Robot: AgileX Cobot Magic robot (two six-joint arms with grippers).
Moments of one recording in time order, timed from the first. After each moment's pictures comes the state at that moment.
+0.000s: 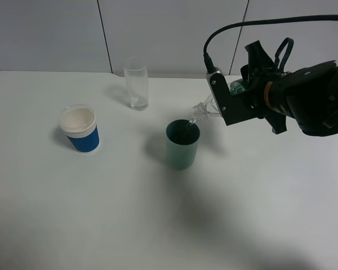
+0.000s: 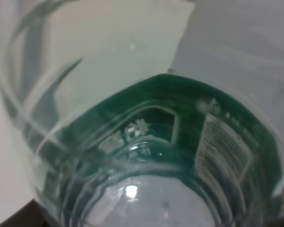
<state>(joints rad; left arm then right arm) 0.02 0.15 -0.51 -0.19 1.07 0.18 0.65 1.56 -0.67 -1.68 0.56 0.11</state>
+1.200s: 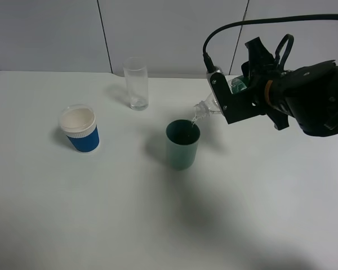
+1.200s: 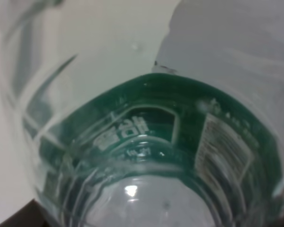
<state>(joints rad) 0.02 0.15 -0.51 -0.19 1.07 0.18 0.65 1.56 -0.67 -1.72 0.59 0.11</state>
